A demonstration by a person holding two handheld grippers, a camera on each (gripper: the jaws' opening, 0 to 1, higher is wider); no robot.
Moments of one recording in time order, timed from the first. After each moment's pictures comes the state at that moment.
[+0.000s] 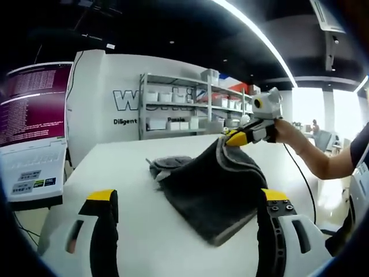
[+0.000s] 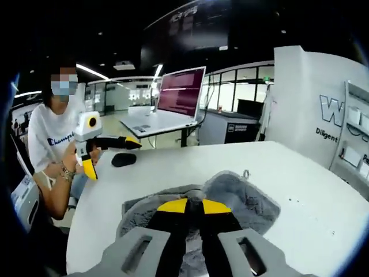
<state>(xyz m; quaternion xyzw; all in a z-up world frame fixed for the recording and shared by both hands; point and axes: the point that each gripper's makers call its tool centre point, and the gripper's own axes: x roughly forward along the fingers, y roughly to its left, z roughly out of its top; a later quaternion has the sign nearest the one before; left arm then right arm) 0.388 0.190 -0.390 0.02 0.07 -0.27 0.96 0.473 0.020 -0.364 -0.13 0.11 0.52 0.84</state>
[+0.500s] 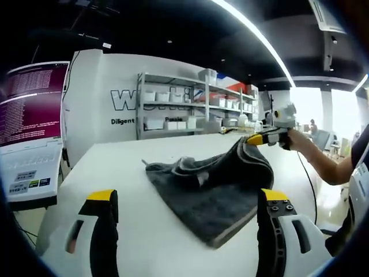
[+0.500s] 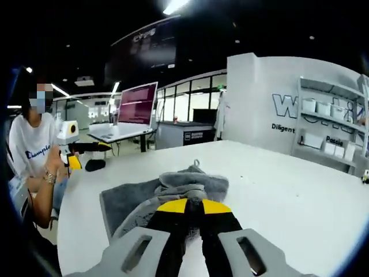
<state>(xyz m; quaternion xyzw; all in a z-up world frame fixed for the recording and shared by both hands) 0.389 0.184 -0.390 0.02 0.07 -0.28 0.96 0.466 -0.094 -0.391 -0.06 0.11 0.39 0.91</state>
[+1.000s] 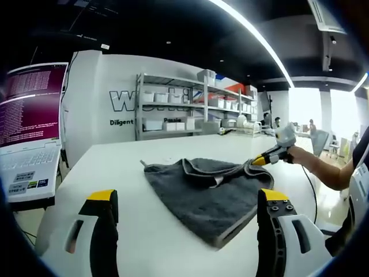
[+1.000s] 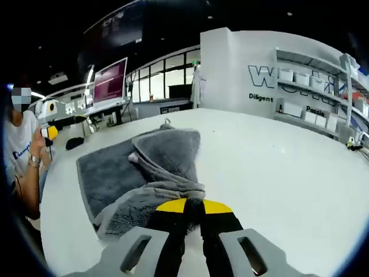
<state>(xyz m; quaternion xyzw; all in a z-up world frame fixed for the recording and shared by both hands) 0.388 0.179 -0.389 0.02 0.07 -0.28 0.96 0.474 -0.161 -0.471 -0.09 0.21 0.31 0.92</state>
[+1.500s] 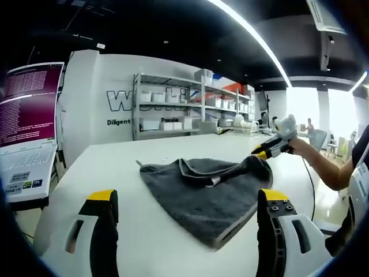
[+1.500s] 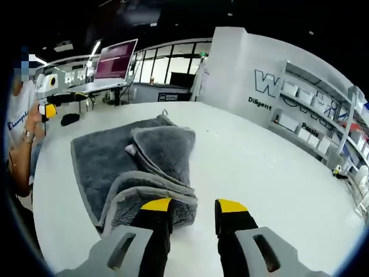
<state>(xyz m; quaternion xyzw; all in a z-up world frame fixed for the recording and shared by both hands) 0.388 0.171 -0.390 0.02 0.07 -0.29 0.95 0.463 -0.166 -0.423 -0.18 0.19 0.29 0.92</state>
